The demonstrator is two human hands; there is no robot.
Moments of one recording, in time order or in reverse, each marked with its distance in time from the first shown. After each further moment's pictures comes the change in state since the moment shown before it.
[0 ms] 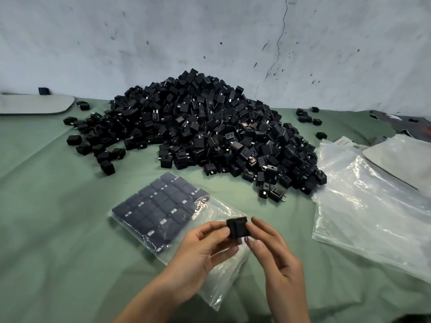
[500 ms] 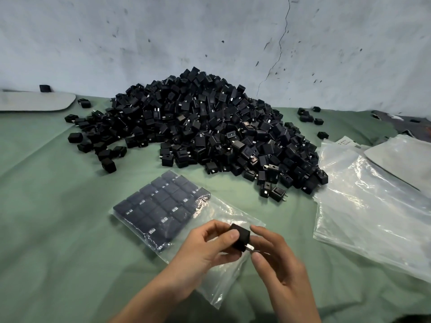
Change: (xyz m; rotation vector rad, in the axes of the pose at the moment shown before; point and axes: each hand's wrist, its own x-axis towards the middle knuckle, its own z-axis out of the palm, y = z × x) left_hand 0.000 0.000 -0.004 0.262 -0.080 0.086; right_hand -0.005 -0.002 -0.019 -0.199 -0.169 -0.061
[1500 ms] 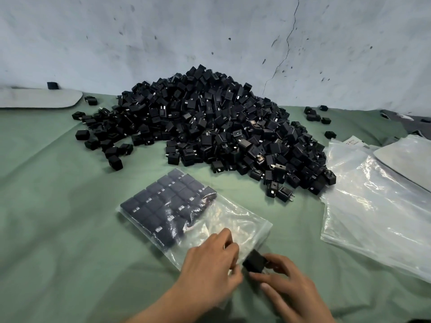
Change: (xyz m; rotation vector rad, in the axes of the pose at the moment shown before) left_hand -0.009 -0.018 -0.002 1.634 0.027 0.350; right_hand -0.011 0.044 -0.033 -0.689 -0.276 -0.279
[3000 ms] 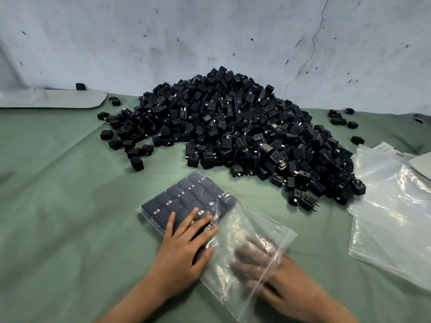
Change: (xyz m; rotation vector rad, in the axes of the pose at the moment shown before) left_hand -0.016 -0.097 -0.001 0.071 0.219 0.015; right_hand 0.061 0.016 0.036 -0.362 -0.325 -0.392
